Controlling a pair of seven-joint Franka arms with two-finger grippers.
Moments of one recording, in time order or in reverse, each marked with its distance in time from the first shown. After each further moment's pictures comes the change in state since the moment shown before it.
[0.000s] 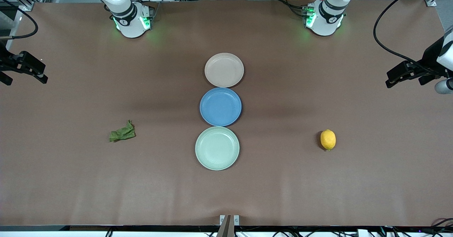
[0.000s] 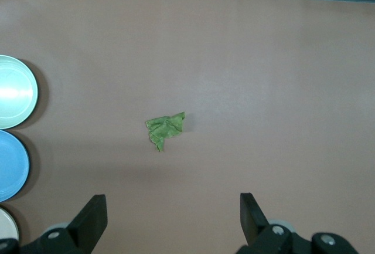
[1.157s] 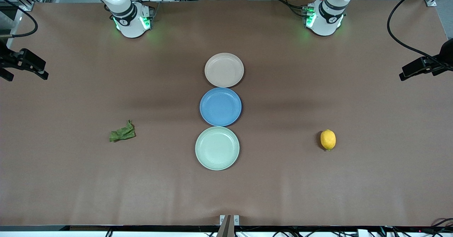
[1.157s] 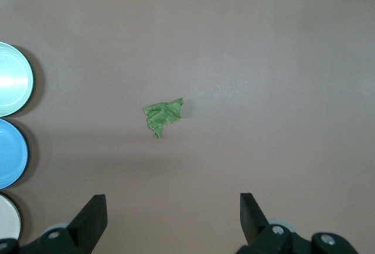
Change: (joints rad) left arm 0.090 -0.008 -0.007 -0.001 -0.004 -0.101 0.012; right arm -0.016 -0.001 0.003 0.003 -0.001 -0.055 0.002
